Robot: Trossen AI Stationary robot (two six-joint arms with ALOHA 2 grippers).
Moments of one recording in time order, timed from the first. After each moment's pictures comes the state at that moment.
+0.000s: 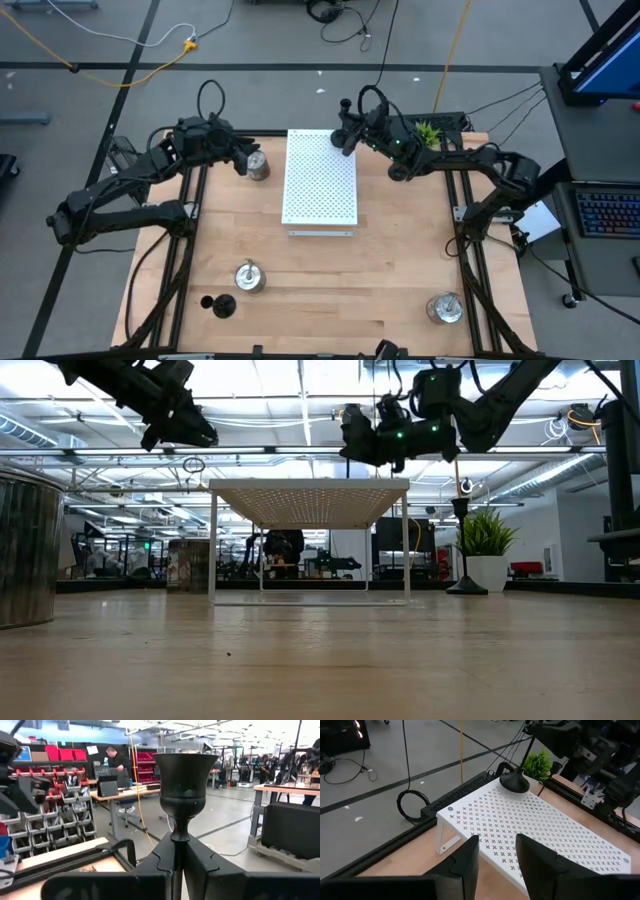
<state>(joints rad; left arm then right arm) 0.62 0.82 0.79 -0.34 0.08 -0.24 -0.51 1.60 0.86 0.87 0.10 0.02</state>
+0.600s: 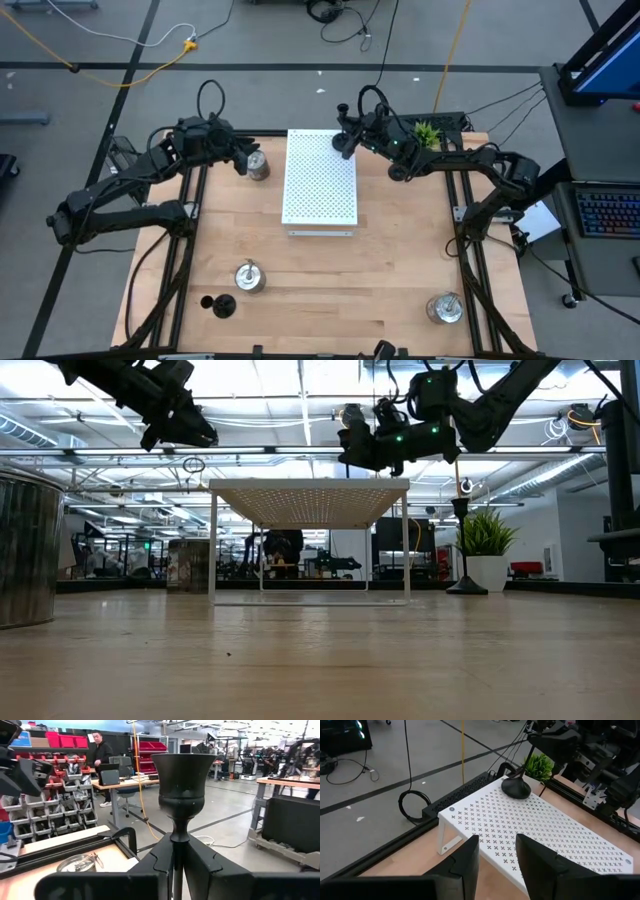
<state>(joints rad) 0.62 0.82 0.79 -0.34 0.08 -0.24 -0.51 1.60 0.86 0.82 0.08 0.02</state>
